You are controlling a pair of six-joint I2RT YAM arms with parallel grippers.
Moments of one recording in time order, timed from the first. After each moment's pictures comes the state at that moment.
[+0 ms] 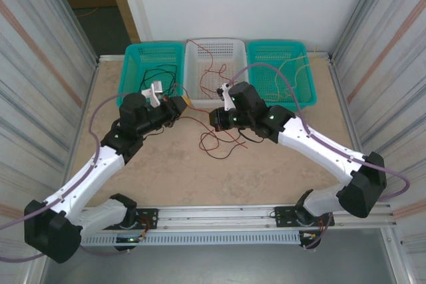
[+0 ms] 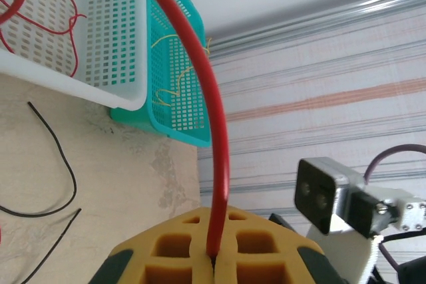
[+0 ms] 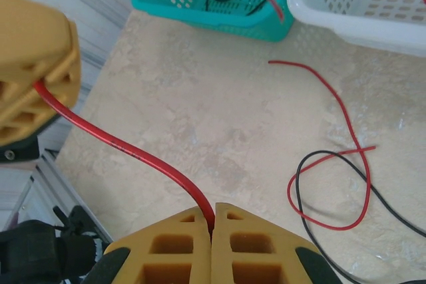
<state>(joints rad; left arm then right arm) -0.46 1.02 0.80 0.01 0.38 -1.17 0.81 1.38 1.25 -0.51 -0.17 0.57</state>
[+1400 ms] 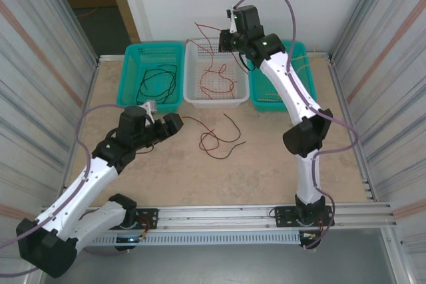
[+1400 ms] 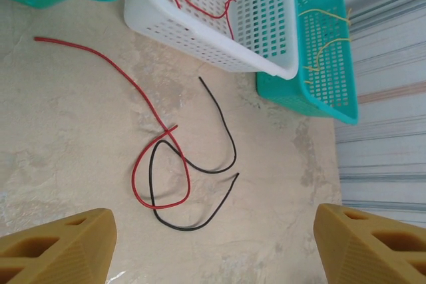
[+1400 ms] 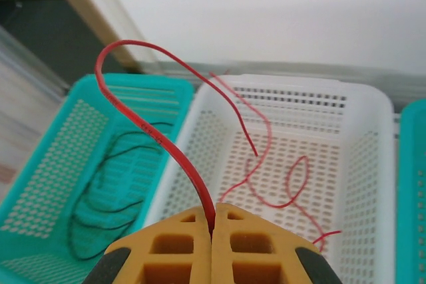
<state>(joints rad) -0.46 0.91 0.76 -0.43 0.21 -0.85 0.49 2.13 2.41 -0.81 0.04 0.33</state>
